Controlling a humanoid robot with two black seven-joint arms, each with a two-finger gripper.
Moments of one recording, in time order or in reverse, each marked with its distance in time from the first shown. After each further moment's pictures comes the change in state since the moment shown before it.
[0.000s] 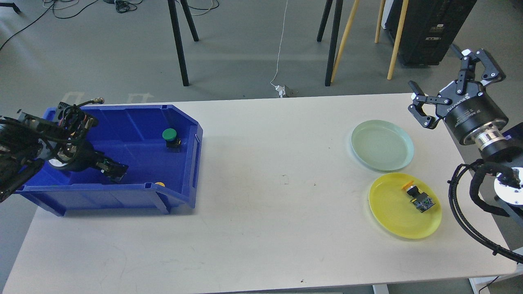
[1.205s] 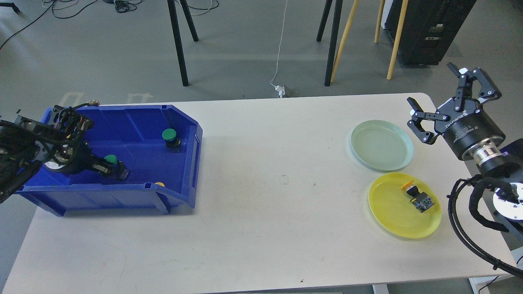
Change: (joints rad) left arm -0.001 -0.010 0.033 0.045 -0.076 0.000 0.000; right arm -0.080 0.007 0.018 0.007 0.000 0.015 0.009
